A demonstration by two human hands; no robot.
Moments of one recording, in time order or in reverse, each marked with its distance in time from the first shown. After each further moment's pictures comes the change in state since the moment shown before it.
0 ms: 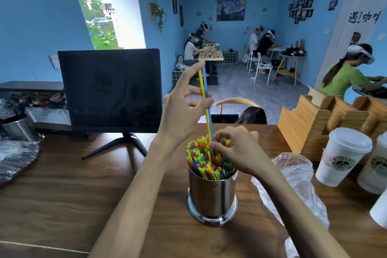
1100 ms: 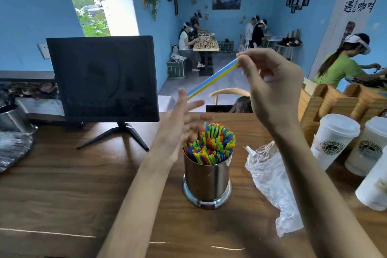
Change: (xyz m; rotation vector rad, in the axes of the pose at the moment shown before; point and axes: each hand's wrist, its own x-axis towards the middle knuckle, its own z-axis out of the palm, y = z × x) left_hand -0.051 0.003 0.003 -0.488 -0.064 -0.707; right_hand 0.005 -0.041 -0.080 0.372 0.761 -0.280
